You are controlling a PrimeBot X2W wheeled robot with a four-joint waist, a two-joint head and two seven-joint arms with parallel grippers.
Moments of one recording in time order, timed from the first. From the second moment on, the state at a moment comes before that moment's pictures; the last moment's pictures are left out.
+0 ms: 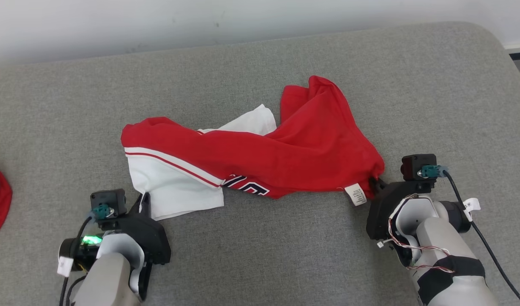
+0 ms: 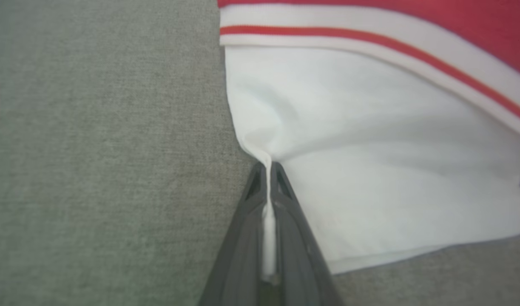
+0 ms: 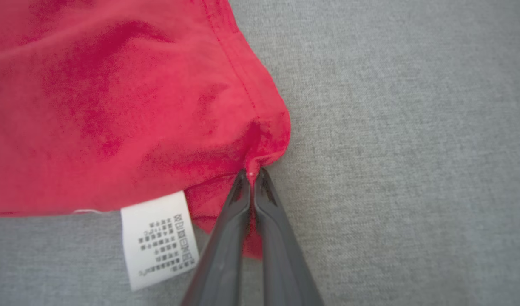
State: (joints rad) left arm -0.59 0.06 -0.10 0.95 -0.22 -0.02 -0.10; right arm -0.61 -0.05 0.03 0.83 0.15 0.13 0.22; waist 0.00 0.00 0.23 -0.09
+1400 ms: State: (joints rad) left arm -1.54 0.28 -0.08 0.36 -0.31 -0.06 -0.03; right arm -1.49 -0.08 -0.07 0.65 0.41 0.13 0.01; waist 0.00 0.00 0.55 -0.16
